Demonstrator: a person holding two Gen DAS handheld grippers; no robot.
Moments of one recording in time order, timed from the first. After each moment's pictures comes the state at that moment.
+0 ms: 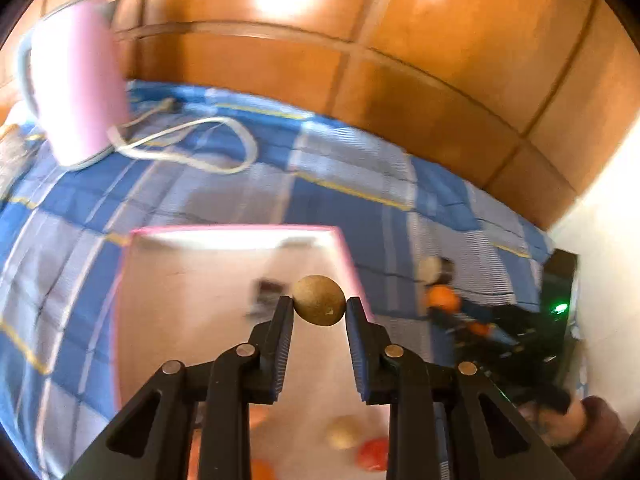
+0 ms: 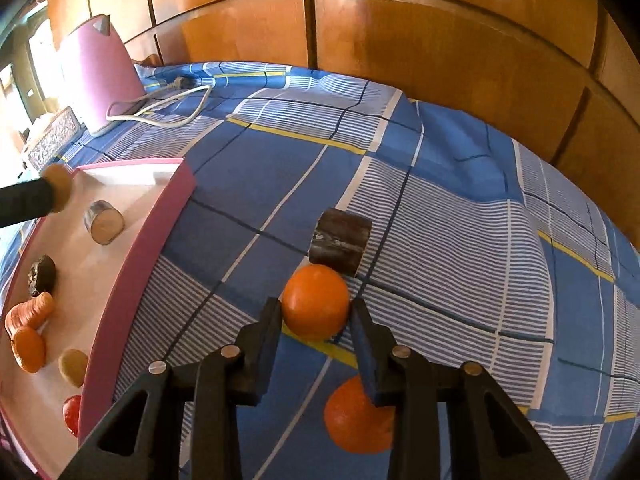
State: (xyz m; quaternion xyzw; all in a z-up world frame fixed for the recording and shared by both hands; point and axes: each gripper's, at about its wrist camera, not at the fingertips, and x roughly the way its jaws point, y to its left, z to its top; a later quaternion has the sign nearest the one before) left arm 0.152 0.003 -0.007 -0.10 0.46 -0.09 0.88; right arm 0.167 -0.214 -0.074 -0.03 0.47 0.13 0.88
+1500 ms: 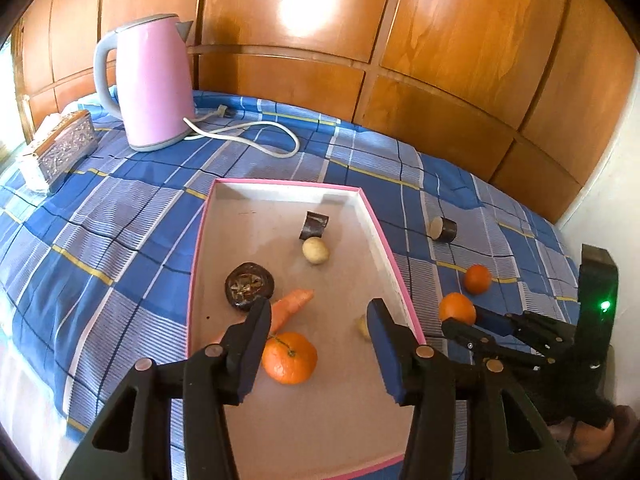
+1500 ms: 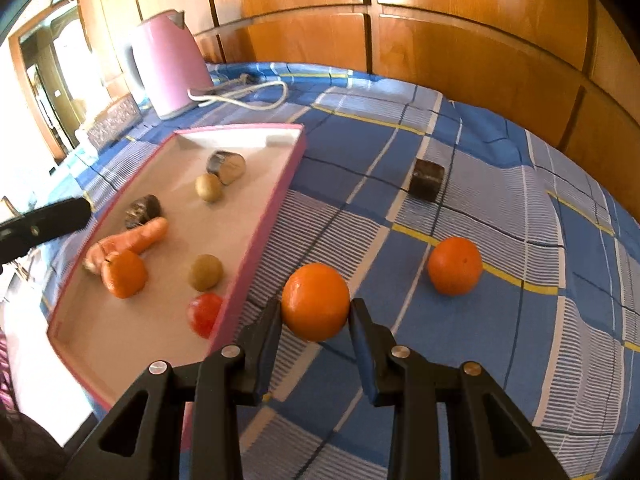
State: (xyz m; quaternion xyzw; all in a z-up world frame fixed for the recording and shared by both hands) left arm 0.033 0.017 0.006 -0.08 0.41 -0.05 0.91; right arm 0.060 -0.175 -0.046 -0.01 0.45 0.18 0.88
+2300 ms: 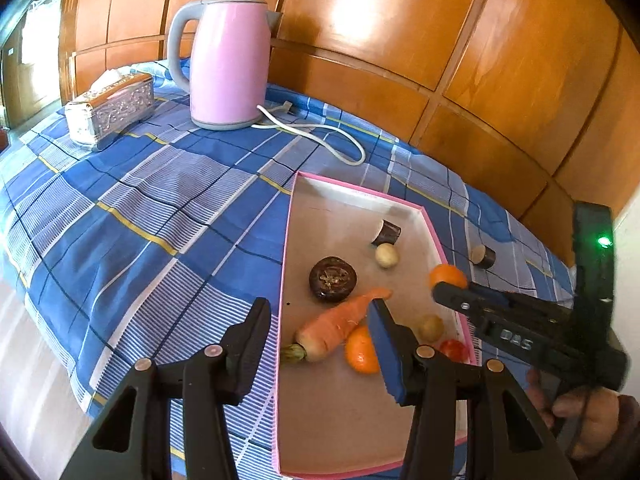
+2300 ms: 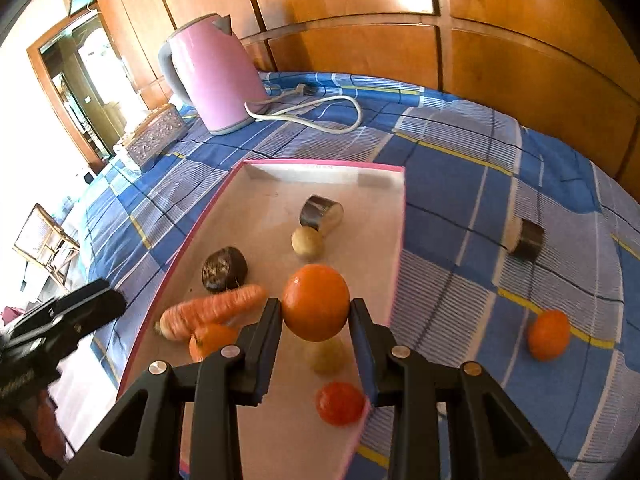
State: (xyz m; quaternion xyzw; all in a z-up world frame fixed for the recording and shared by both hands) left arm 0.012 0.085 -0.003 -0.14 0.40 0.01 0.91; right arm 0.099 -0.096 -0.025 0.01 0.46 0.24 0.86
